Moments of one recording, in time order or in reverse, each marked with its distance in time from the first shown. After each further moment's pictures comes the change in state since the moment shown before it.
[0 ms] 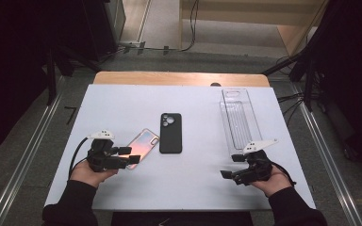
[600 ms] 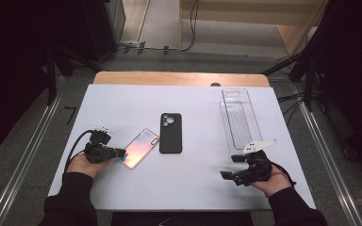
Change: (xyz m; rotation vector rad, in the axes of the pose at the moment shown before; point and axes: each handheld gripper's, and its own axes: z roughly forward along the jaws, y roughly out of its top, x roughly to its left) left arm 0.055 0.001 0.010 0.182 0.167 -0.154; right arm 0.001 0.000 0.000 0.005 0.010 -0.008
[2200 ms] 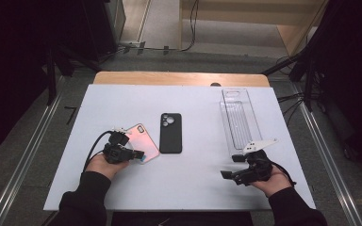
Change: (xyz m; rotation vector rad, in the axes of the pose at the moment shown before) left arm -0.037 0.013 0.033 0.030 -0.070 0.051; right arm -0.001 0.000 0.000 0.007 -0.006 0.015
